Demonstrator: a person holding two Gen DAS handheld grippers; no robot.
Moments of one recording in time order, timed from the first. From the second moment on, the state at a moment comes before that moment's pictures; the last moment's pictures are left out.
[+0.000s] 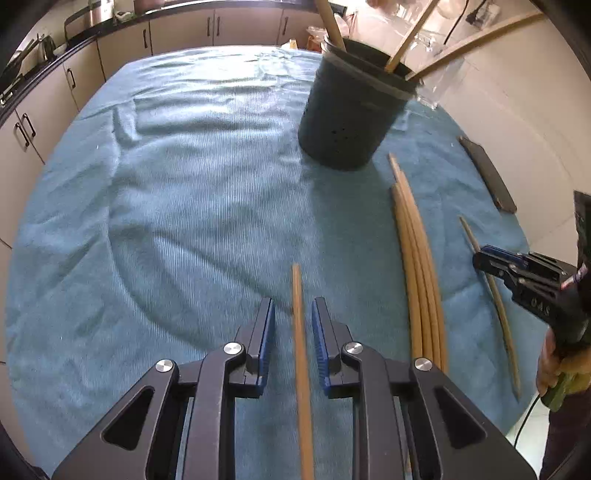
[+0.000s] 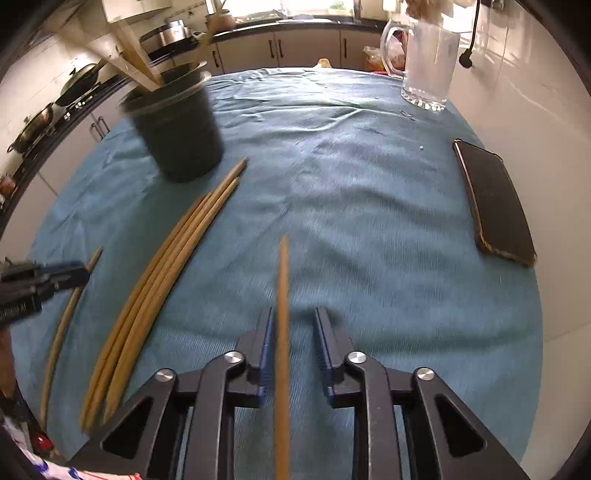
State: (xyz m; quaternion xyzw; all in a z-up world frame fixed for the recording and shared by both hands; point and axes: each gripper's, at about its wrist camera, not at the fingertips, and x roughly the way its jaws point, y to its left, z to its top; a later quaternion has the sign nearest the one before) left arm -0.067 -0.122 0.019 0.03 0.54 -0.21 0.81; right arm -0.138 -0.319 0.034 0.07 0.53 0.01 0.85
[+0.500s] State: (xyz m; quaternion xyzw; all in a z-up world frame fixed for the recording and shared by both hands) left arm -0.066 -0.128 0.018 0.04 0.52 -0.20 0.83; right arm -0.107 -0.306 0.034 0.06 0.50 -0.03 0.86
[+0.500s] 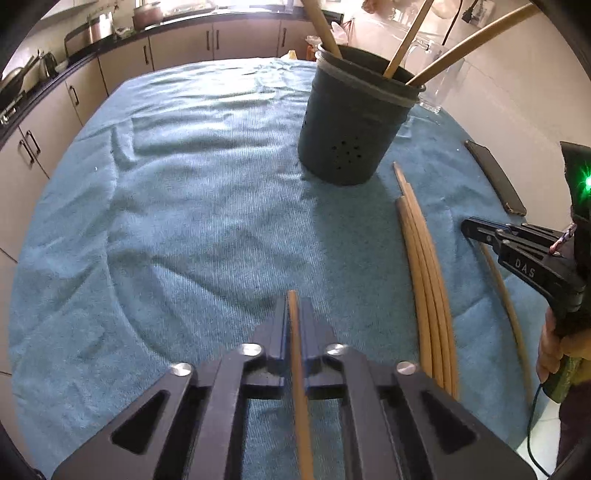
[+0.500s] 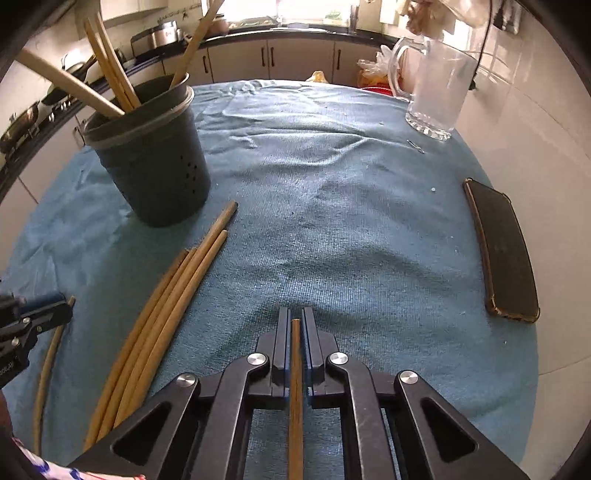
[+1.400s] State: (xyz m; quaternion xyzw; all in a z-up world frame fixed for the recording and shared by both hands) left arm -0.191 -0.097 0.170 0.01 0.30 -0.24 0.92; right arm -0.250 -0.302 0.188 0.11 0.27 -0.01 0.96
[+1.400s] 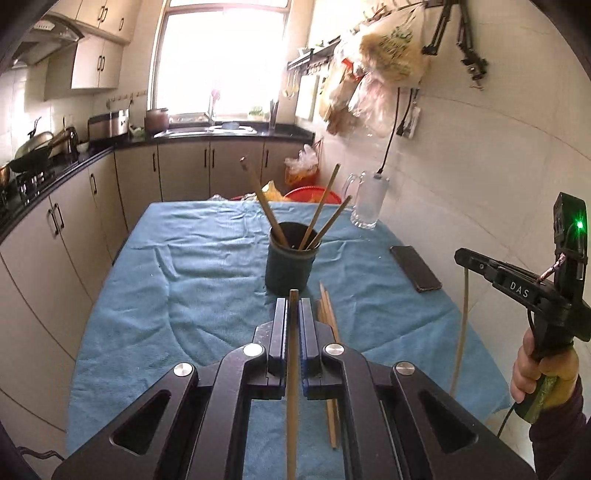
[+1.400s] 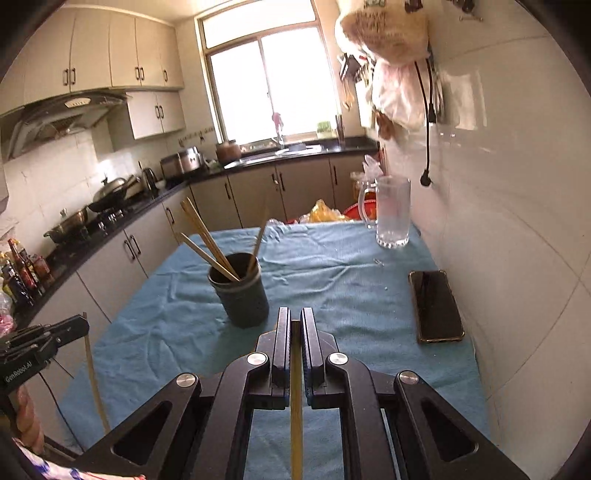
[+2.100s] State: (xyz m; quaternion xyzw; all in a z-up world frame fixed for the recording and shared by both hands) left arm -0.202 -0.090 0.208 -0.02 0.25 -0.25 0.94; right arm -0.257 -0.292 0.232 0.09 0.22 -0.01 0.97
